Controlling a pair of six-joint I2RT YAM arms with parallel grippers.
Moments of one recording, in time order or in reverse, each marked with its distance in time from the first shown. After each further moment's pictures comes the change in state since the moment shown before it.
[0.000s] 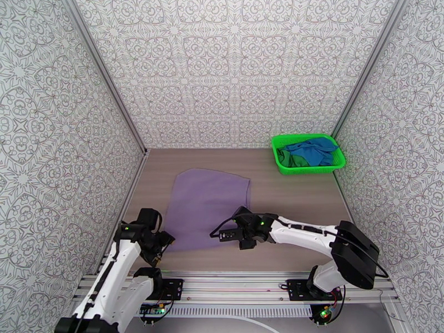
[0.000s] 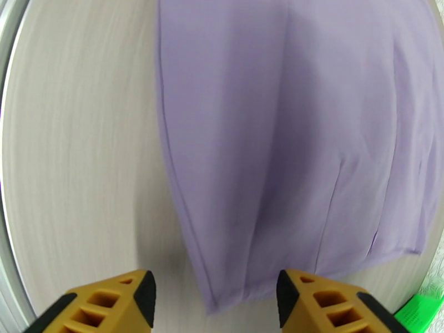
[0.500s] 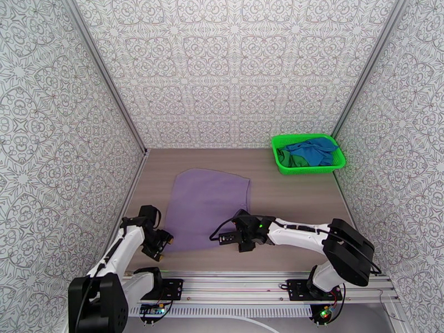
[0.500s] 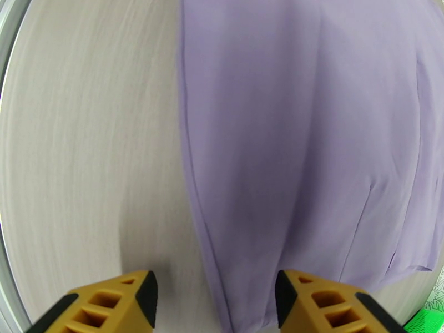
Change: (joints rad) left arm 0.066 0.257 -0.003 0.209 -0.010 0.020; right arm 0.000 0.040 -0.038 0.058 -0.033 -0.004
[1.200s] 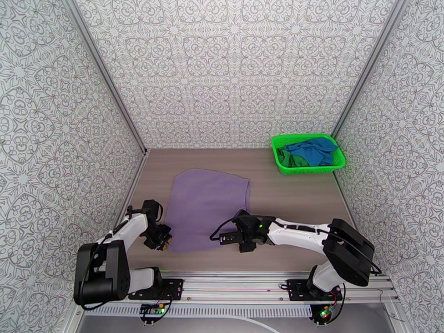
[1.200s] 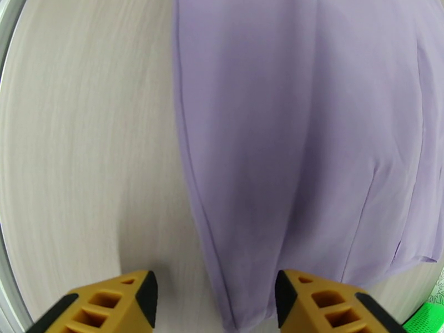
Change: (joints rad) left arm 0.008 0.231 0.060 0.095 0.013 0.084; right arm 0.000 0.000 0.000 -0.025 0.031 0.018
